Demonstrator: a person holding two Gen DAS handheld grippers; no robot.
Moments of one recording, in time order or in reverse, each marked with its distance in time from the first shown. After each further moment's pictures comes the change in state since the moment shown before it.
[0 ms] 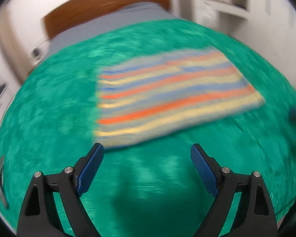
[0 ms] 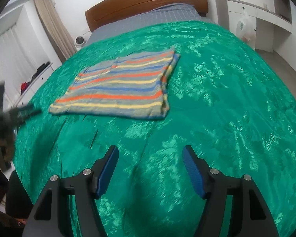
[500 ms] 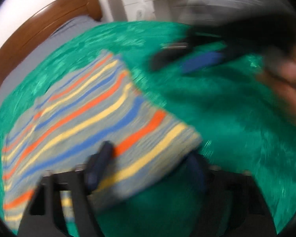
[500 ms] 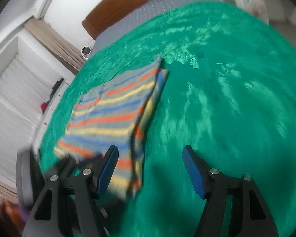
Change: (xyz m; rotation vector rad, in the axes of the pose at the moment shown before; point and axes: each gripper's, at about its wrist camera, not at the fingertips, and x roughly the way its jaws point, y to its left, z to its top) left arm 0.099 -0.212 0.077 0.307 -0.066 -0.199; right arm 0.116 -0.094 0.131 0.191 0.122 0.261
